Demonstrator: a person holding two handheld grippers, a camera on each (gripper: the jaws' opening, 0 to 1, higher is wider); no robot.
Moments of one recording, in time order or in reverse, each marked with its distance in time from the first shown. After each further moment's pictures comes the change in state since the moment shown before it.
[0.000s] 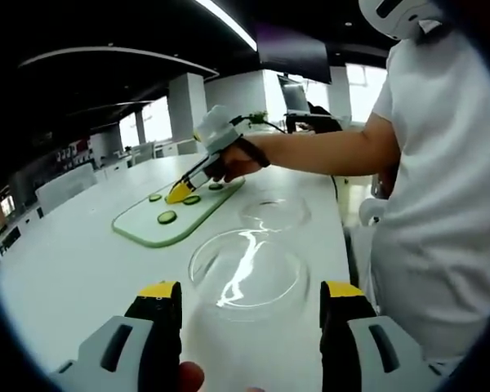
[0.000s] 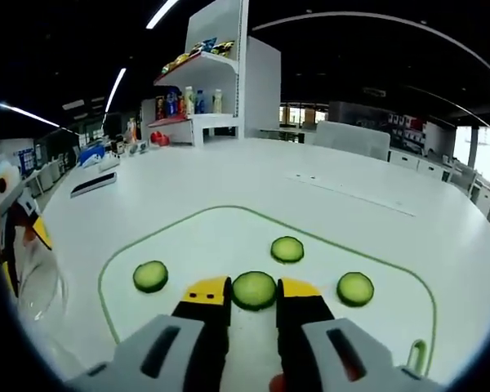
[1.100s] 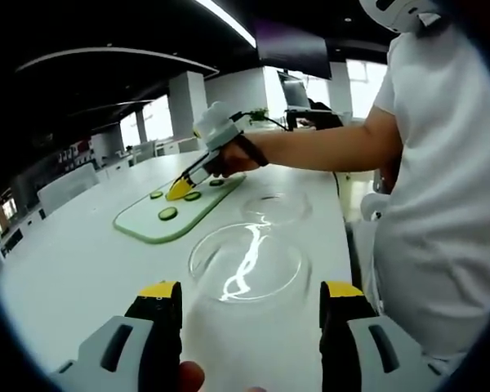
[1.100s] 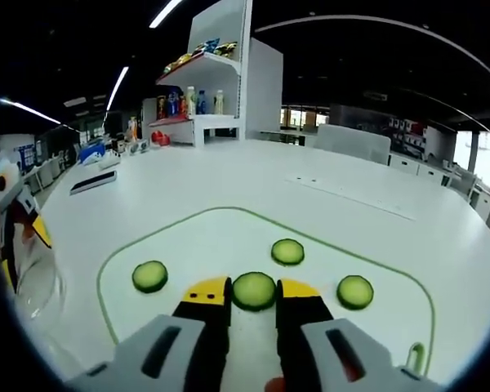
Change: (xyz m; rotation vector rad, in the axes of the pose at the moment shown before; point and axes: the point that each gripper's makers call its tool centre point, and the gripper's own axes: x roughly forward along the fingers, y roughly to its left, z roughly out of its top) left arm -0.003 0.000 -0.006 0.014 0.016 0.011; right arm 0.002 0.002 0.000 -0.021 -0.009 -0.001
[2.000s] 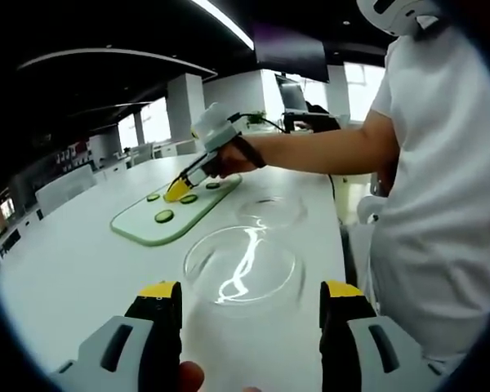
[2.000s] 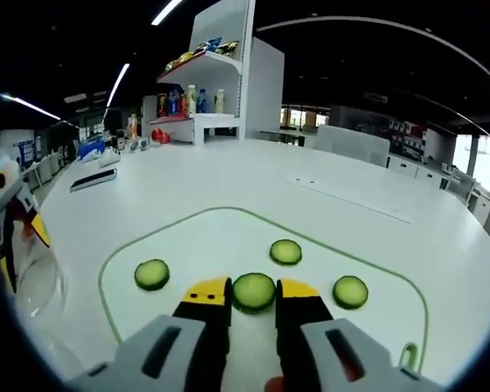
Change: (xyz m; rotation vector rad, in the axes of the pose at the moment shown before) left arm 0.001 -0.006 0.005 -0.002 -0.014 -0.014; right arm -0.005 -0.001 0.002 -0.015 0.003 -0.007
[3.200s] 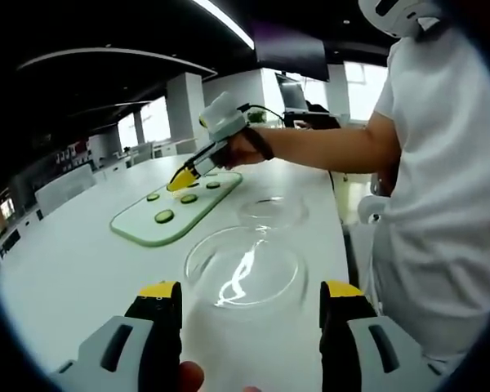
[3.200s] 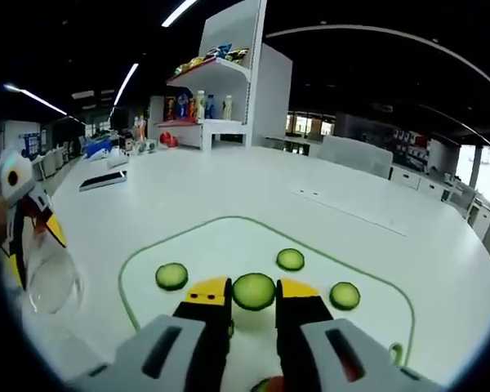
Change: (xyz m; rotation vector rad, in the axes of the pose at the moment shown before) left arm 0.002 0.003 -0.001 0.000 0.005 -0.001; right arm -0.023 0.009 0.015 -0.052 -0.028 0.012
